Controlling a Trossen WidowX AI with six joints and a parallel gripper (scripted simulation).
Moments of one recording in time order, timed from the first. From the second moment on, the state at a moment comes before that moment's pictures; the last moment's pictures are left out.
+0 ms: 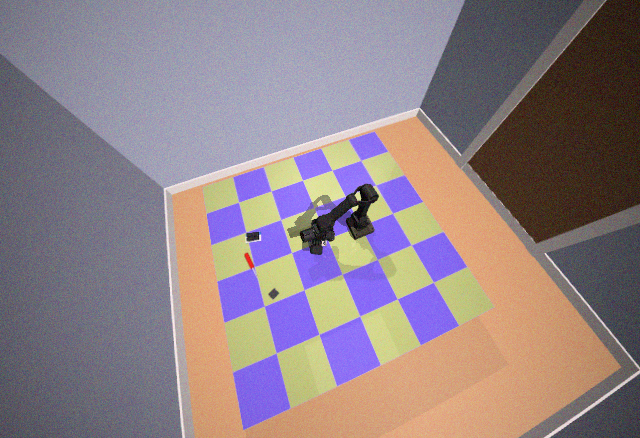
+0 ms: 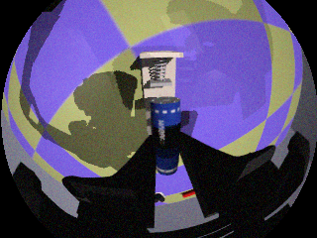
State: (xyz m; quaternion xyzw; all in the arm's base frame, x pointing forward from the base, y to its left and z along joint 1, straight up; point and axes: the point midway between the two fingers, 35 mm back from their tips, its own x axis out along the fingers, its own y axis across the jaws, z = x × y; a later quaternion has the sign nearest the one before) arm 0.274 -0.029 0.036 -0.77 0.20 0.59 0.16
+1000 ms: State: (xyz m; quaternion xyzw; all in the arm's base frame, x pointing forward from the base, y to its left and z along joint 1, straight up) arm 0.270 -0.025 0.021 -0.82 0.22 0.51 0.13
